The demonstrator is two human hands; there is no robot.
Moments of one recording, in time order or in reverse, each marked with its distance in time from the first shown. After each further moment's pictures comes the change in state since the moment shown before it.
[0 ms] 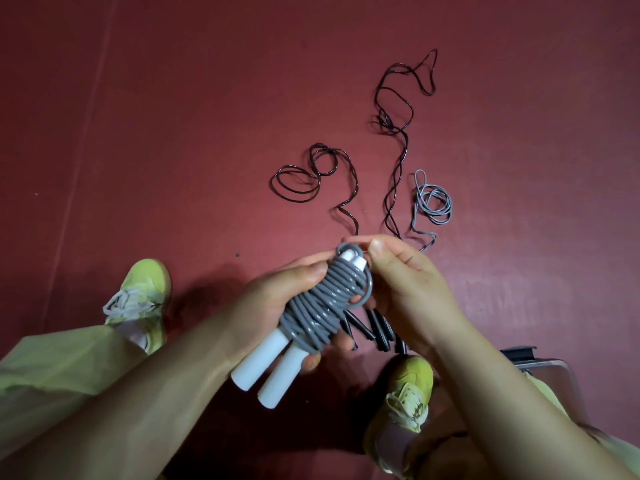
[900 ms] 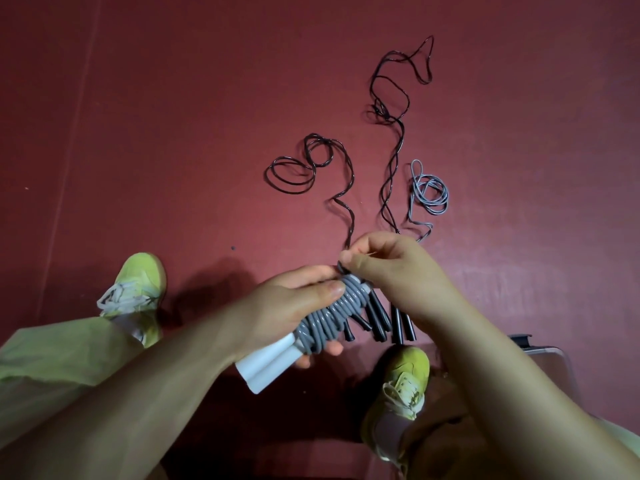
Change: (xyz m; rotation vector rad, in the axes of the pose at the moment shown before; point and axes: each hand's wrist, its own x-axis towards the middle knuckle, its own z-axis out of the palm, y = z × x) left_hand 0.010 -0.016 0.006 0.322 0.161 -0.139; right_hand 0.007 -0.006 -0.009 -0.497 0.030 0.051
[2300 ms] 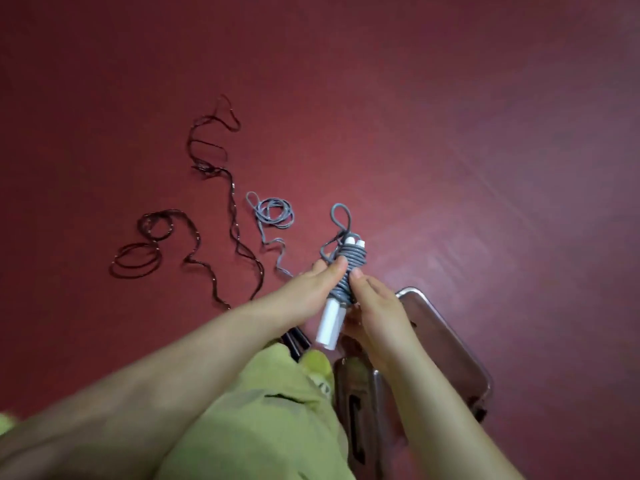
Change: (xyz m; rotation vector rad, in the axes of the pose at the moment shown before) left_hand 0.155 -0.010 0.273 0.784 -0.091 0.125; right_hand -0.154 0.144 -0.174 0.646 0.630 0.098
